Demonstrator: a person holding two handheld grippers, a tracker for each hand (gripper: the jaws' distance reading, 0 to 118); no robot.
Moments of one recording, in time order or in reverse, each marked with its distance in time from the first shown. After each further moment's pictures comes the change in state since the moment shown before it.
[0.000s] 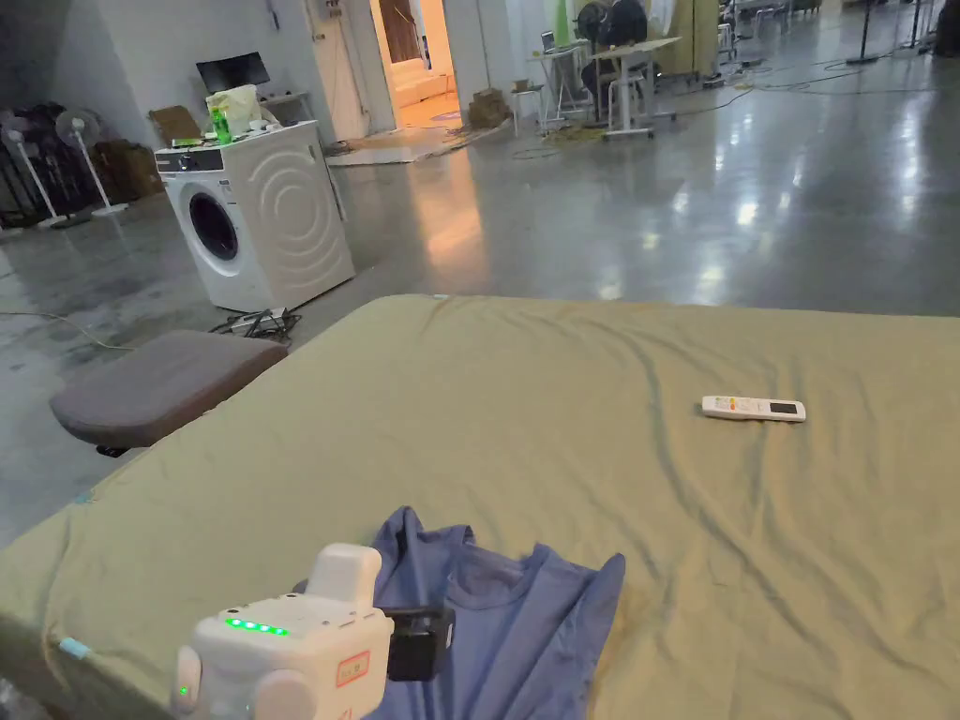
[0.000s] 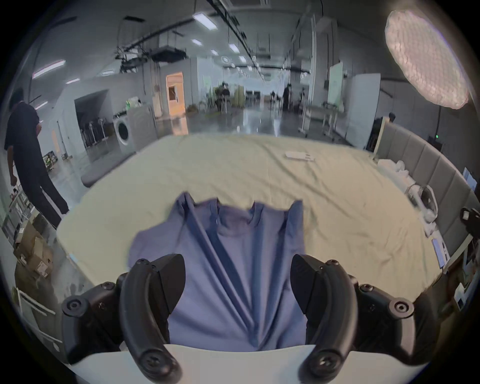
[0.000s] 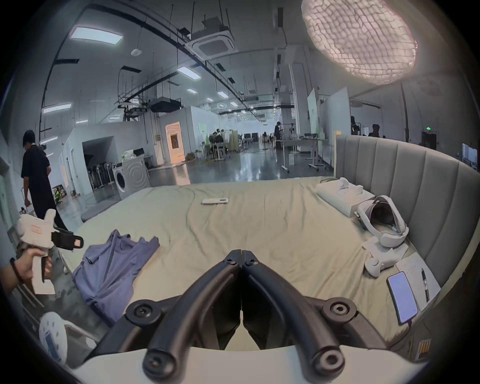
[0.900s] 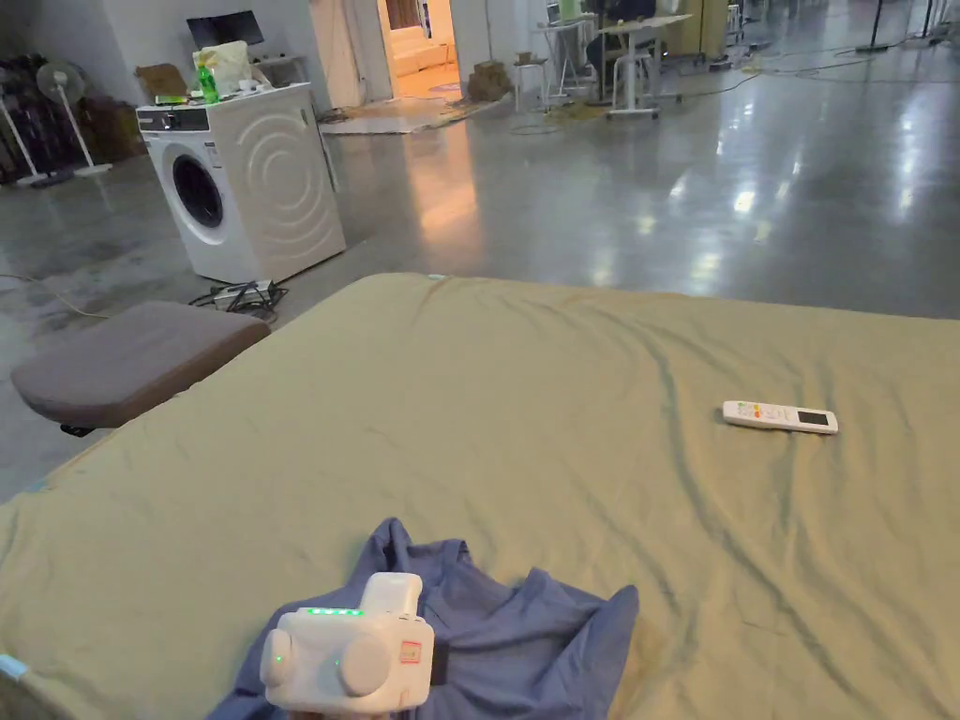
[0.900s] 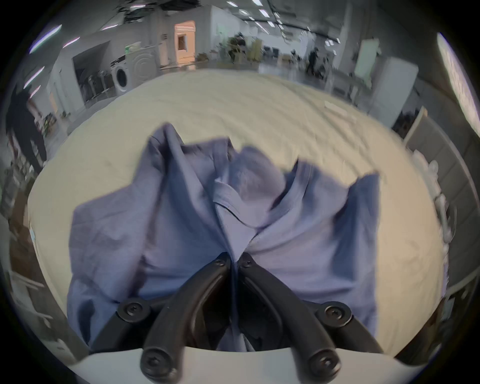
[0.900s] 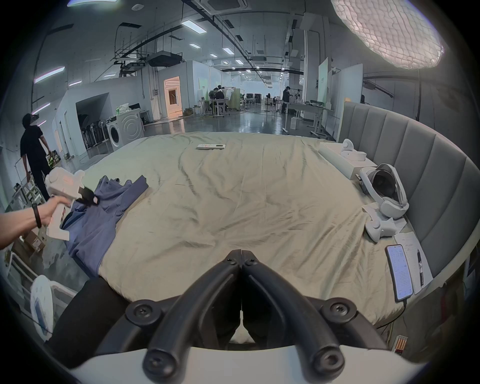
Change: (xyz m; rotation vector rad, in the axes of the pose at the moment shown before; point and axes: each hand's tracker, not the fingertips) left arm -0.043 0.014 -0.142 -0.192 0.006 0.196; right arm 0.008 -0.056 -0.011 -0.264 -0.023 0.091
